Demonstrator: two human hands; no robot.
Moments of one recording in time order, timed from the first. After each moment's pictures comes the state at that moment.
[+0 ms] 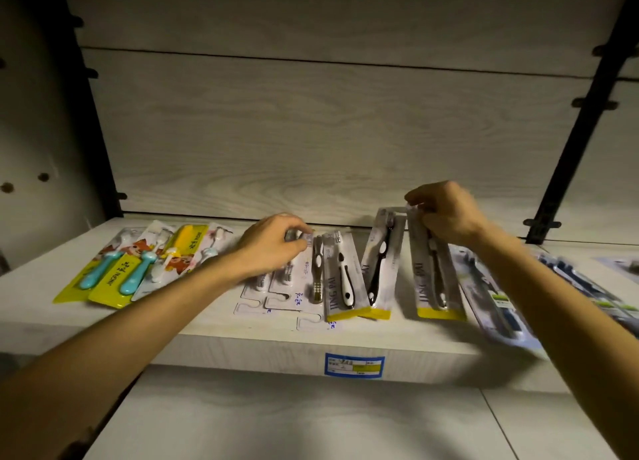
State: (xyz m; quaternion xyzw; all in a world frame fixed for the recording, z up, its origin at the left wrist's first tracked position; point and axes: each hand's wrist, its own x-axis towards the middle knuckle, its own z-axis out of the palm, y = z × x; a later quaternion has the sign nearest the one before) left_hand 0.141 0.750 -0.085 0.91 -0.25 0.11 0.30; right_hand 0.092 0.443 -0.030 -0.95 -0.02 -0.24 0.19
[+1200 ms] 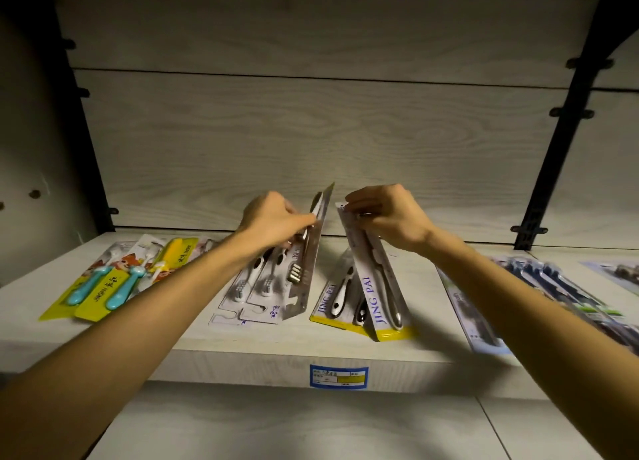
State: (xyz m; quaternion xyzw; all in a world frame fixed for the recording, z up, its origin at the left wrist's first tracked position) left_hand 0.150 0.715 -0.041 0.89 -0.11 0.12 0.43; right_hand 0.090 0.500 -0.020 -0.89 -0.15 -0.21 0.37
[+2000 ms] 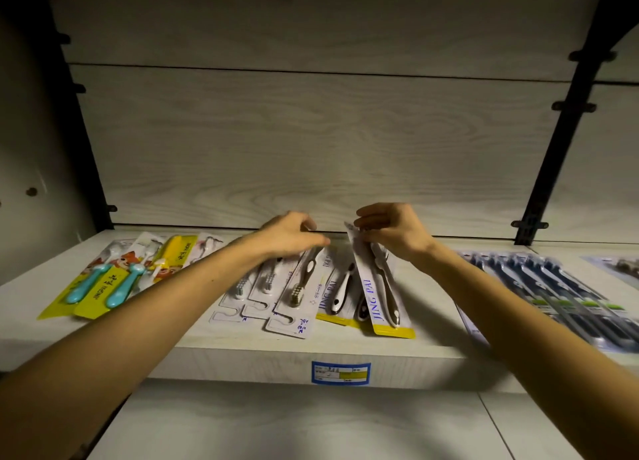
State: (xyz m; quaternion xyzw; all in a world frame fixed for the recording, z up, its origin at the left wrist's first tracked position) left_hand 0.168 0.705 -0.063 0.92 -0.21 -0.01 0.32; right_hand 0.110 0.483 -0.062 -0.84 -0.06 -0.15 0.52
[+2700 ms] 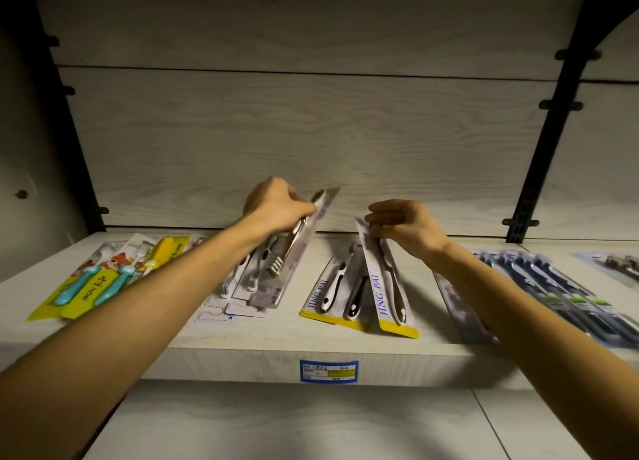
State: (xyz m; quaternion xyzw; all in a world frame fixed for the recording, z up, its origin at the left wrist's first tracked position) left_hand 0.159 0.694 -0.025 0.92 -0.12 0.15 0.35; right_hand 0.104 0.453 -0.063 -0.82 -0.06 -0.18 0.55
